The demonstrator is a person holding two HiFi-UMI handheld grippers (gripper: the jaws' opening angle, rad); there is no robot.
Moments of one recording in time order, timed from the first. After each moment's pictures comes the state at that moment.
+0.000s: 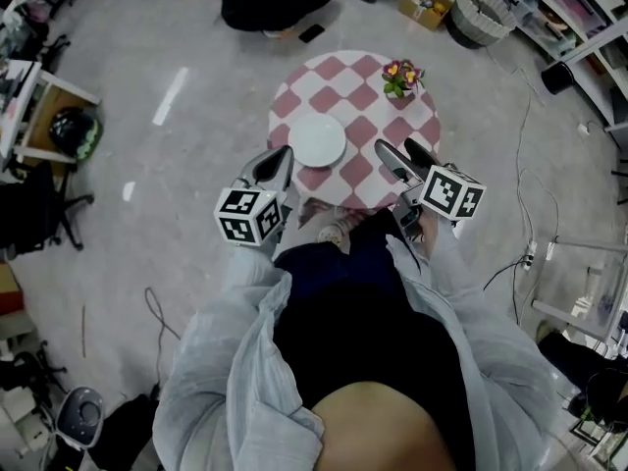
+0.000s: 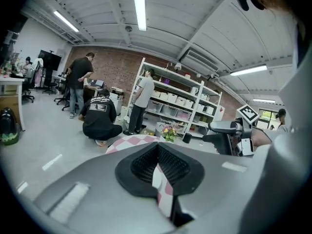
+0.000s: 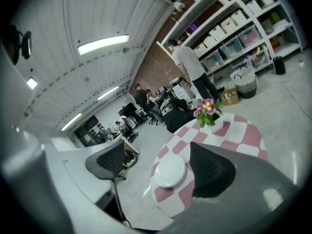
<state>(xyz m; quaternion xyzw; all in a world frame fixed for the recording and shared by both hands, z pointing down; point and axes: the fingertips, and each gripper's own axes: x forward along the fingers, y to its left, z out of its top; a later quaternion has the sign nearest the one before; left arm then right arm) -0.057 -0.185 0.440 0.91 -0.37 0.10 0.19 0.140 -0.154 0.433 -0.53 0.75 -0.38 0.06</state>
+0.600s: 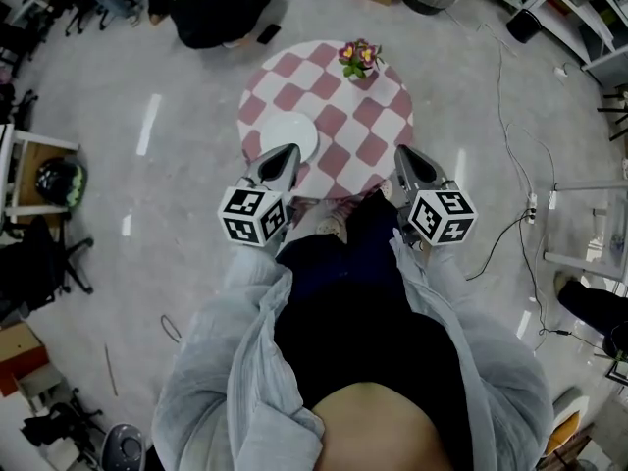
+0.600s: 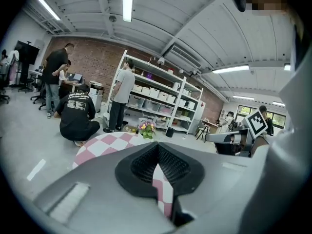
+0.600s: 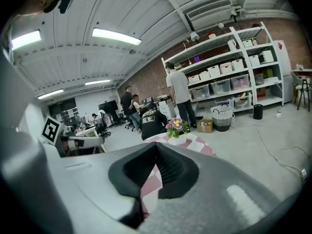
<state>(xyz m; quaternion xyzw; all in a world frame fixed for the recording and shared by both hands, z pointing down) 0.016 -0.162 0.439 0.94 -0.26 0.11 0.18 0.193 -0.076 0.441 -0.67 0.70 -0.24 -0.01</state>
